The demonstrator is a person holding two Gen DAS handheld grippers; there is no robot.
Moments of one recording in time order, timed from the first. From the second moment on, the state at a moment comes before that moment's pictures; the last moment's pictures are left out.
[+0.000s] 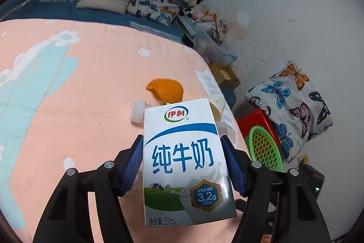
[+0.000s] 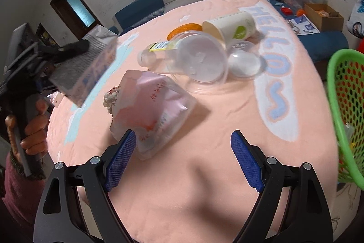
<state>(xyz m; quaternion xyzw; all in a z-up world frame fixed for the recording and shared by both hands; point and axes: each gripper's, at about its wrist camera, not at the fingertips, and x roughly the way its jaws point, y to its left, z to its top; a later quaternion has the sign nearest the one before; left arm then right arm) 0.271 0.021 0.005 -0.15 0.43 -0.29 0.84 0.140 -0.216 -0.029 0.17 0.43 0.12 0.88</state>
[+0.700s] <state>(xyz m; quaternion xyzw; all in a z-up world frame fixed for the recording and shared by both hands) 0.235 0.067 0.008 -0.11 0.40 -0.24 0.88 0.198 -0.189 -0.069 0.22 0.44 0.13 0.86</state>
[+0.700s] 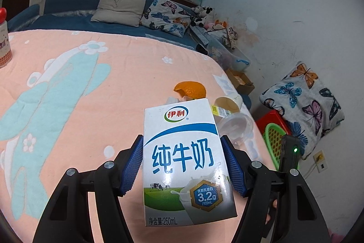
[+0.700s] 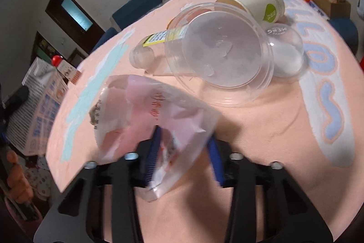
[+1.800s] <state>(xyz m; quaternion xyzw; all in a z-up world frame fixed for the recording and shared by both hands) 0.187 -0.038 0.023 -0.06 0.39 -0.32 0.86 0.096 -0.262 -0.004 0.14 0.36 0.06 0.92</state>
